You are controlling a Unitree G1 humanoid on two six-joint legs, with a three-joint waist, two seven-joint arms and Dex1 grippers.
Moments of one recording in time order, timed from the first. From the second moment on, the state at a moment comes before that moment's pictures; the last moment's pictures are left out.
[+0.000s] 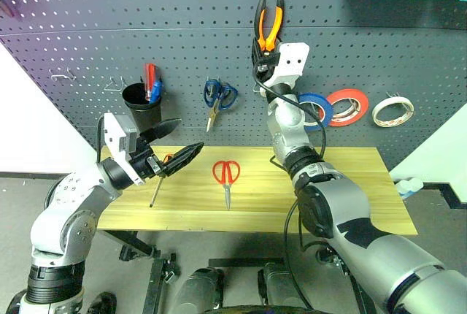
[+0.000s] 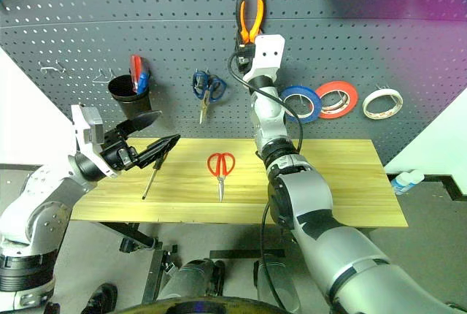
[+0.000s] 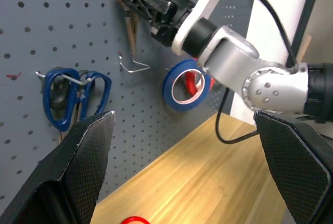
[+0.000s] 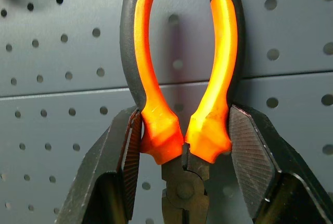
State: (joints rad) left arm -0.09 0.56 0.22 -0.43 -0.73 0.47 -0.76; right arm -1.11 0.02 -0.16 1.17 0.06 -0.64 0.04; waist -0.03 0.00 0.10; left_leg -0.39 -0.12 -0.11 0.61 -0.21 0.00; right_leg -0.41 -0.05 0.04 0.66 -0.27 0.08
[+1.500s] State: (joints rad) left arm 0.02 0.63 0.33 -0.59 -0.92 0.57 -0.67; right arm -0.99 -0.03 -0.07 1.19 -0.10 -0.67 -0.12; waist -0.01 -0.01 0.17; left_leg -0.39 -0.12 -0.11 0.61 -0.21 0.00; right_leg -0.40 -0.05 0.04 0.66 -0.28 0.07
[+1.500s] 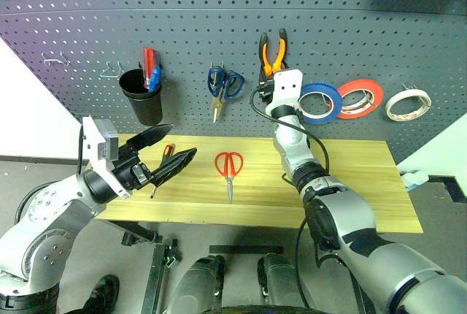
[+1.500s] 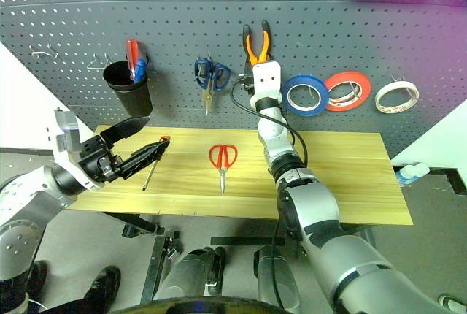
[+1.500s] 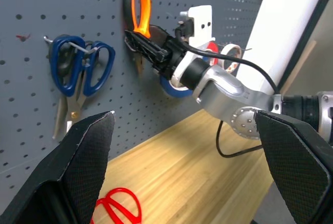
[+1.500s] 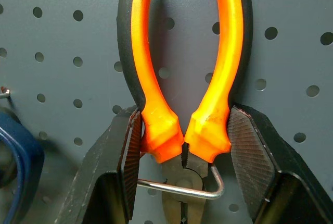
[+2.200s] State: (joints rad) left arm 0.00 0.63 0.32 -0.59 -0.89 0.56 -0.67; right arm -0.96 -0.04 -0.08 1.17 -0.07 -0.70 -0.08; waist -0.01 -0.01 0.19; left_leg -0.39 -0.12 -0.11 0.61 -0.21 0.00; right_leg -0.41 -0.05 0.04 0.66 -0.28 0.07
